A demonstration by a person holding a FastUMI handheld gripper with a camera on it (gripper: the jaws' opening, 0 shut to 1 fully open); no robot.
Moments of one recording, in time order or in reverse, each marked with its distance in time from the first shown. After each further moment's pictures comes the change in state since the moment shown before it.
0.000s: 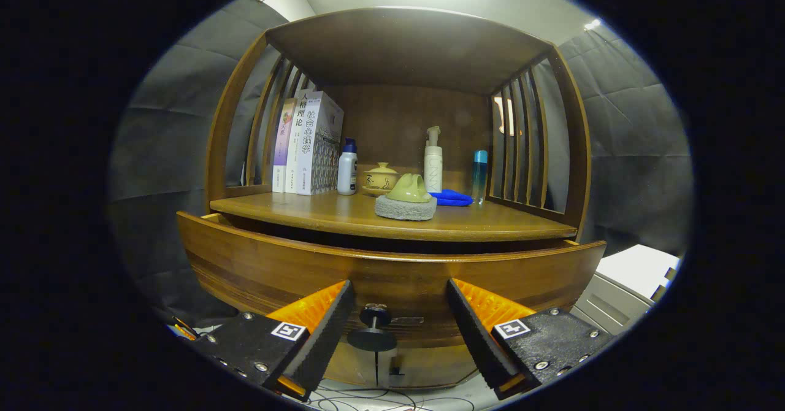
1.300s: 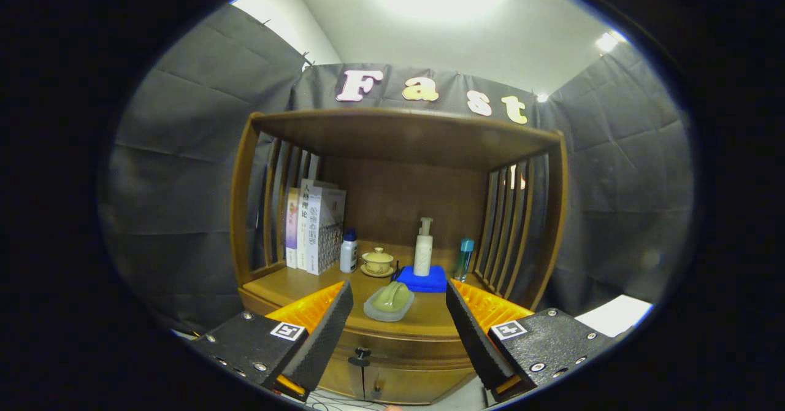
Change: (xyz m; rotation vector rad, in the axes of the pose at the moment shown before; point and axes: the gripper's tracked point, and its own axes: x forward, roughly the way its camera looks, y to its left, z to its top) arm -0.092 -0.046 0.224 -0.060 -0.147 0.069
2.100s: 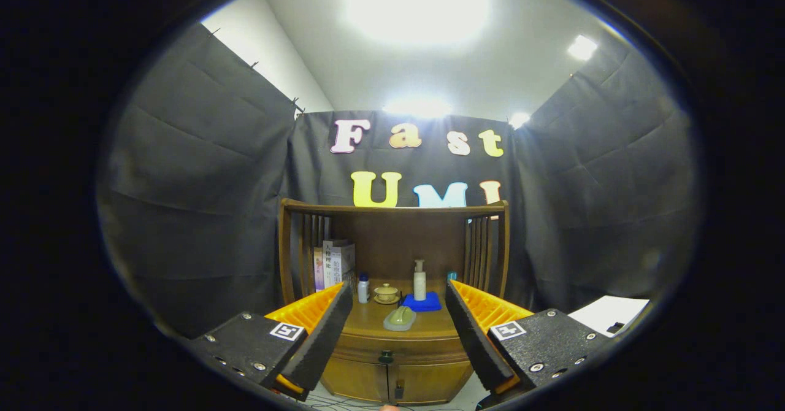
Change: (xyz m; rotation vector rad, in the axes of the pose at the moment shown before) arm -0.136 0.010 0.105 0.118 -0.143 -0.050
